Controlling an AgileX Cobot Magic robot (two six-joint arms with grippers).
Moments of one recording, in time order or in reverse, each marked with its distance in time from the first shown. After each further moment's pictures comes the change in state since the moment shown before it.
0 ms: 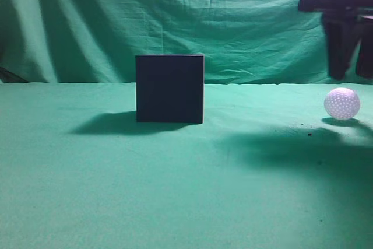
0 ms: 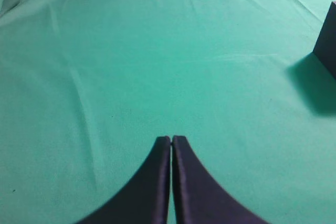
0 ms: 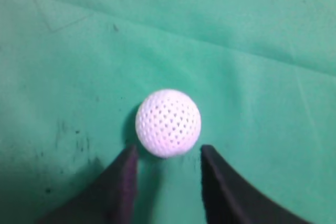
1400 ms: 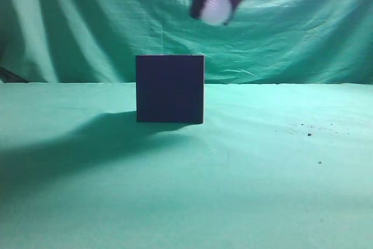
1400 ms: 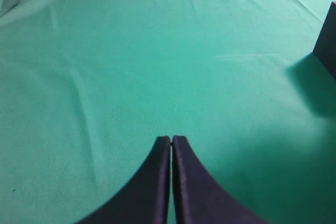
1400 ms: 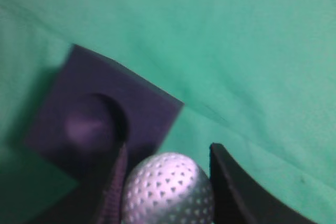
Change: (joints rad) left arm 0.000 0.000 0.000 0.000 0.000 0.000; right arm 0.256 0.181 -0.505 0.121 0.175 -0.015
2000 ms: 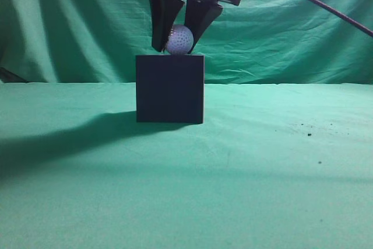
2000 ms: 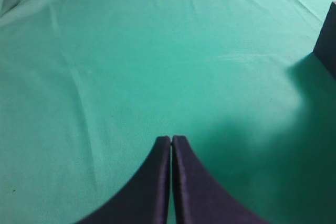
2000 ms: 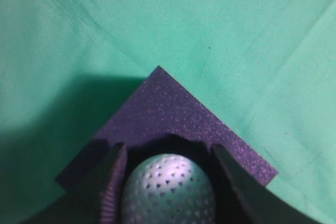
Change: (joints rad) left arm 0.000 0.000 0.000 0.000 0.000 0.000; right arm 0.123 0.113 -0.036 -0.048 -0.090 -0.048
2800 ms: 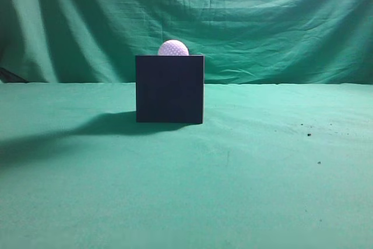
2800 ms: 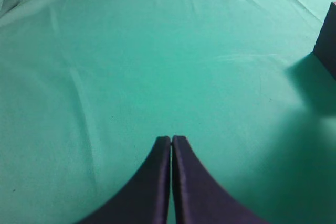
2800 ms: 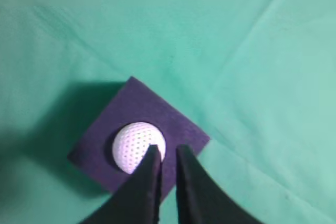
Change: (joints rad) left arm 0.000 0.000 0.000 0.000 0.000 0.000; right arm 0.000 -0.005 -0.277 -0.113 0.305 0.113
